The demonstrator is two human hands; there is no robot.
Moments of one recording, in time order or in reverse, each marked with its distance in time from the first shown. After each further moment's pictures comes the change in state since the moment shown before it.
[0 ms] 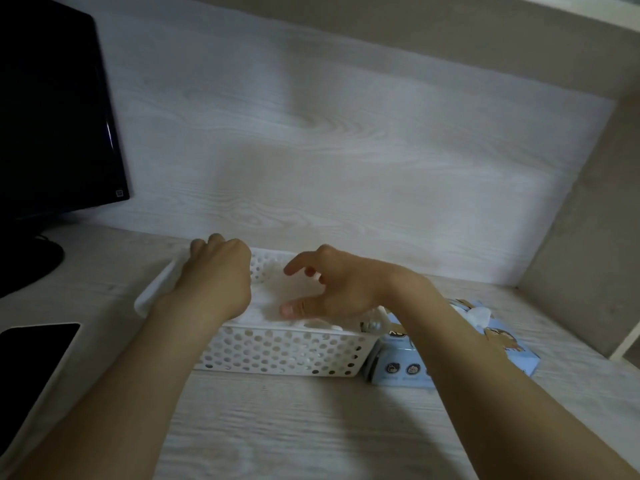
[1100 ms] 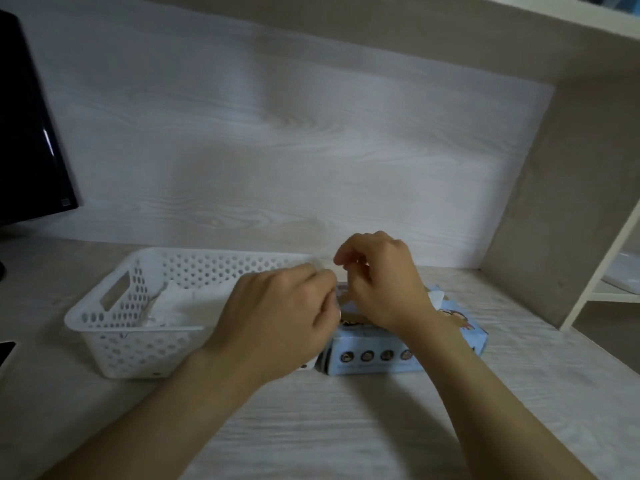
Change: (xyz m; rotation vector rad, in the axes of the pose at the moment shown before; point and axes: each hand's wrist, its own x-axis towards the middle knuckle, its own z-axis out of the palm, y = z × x) left_hand -0.062 0.095 0.030 -0.177 0.579 0.765; right_hand -0.067 0.076 0.024 0.028 0.948 -0.075
